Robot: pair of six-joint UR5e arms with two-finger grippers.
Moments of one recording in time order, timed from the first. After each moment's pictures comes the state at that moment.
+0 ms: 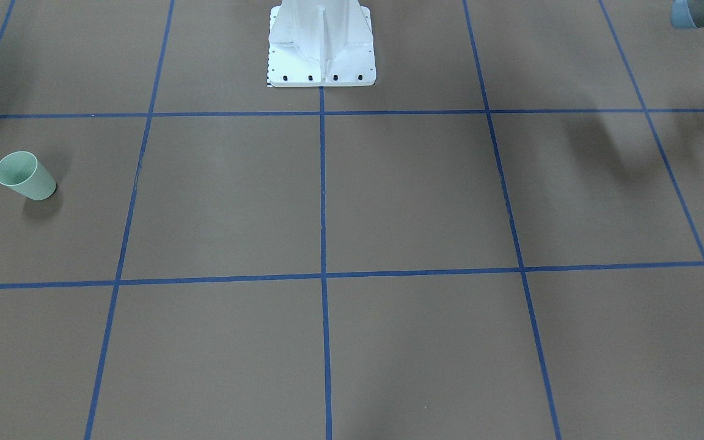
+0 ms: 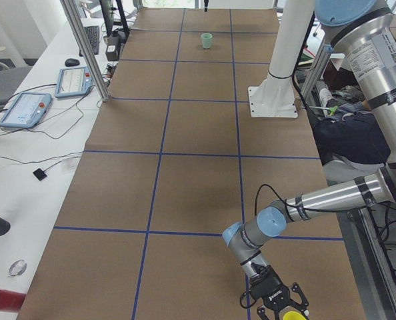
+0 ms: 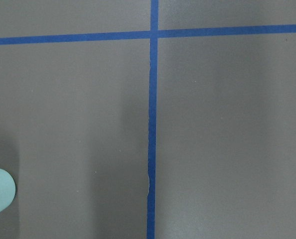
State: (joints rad) left arm -1.06 -1.10 -1.58 -1.29 -1.41 -2.02; right arm 1.56 -1.80 1.61 -1.26 2.47 0.09
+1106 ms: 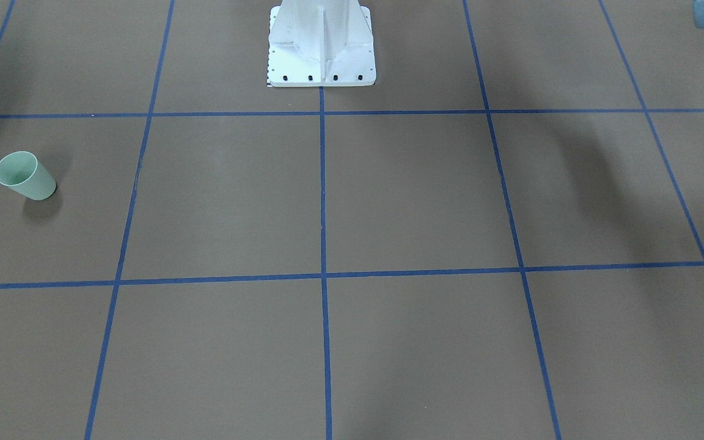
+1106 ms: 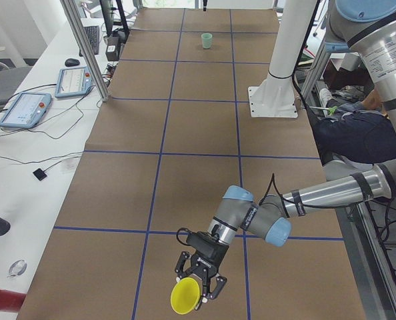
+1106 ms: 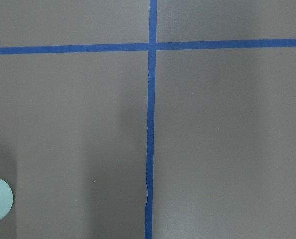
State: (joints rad) left arm -1.27 -1.13 -1.64 -2.43 -1.13 -1.25; right arm 1.56 -1.79 1.62 -1.26 2.44 0.10
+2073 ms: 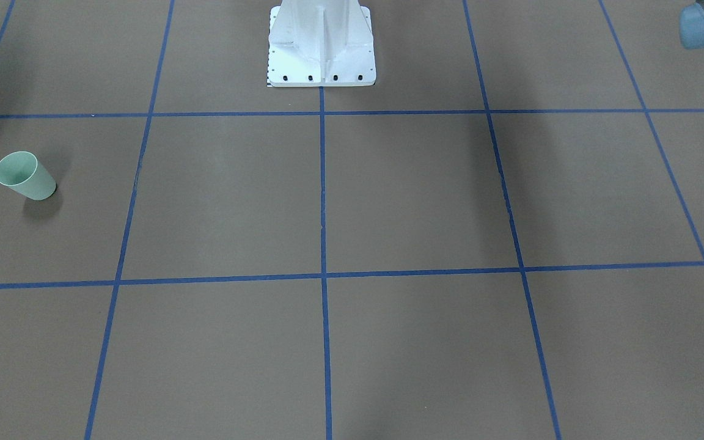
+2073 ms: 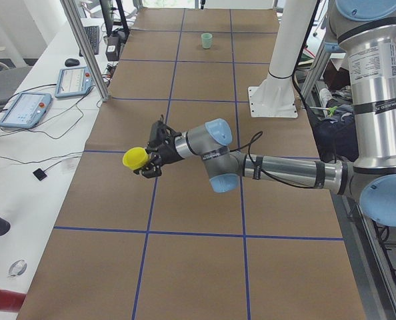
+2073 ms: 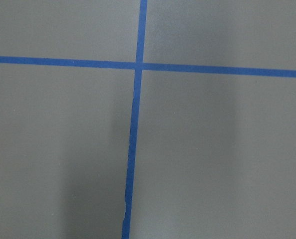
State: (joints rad) left arm -1.26 -1.44 -1.83 -2.71 -1.73 -0.78; right arm 1.56 -1.79 1.62 -1.15 2.35 0.09
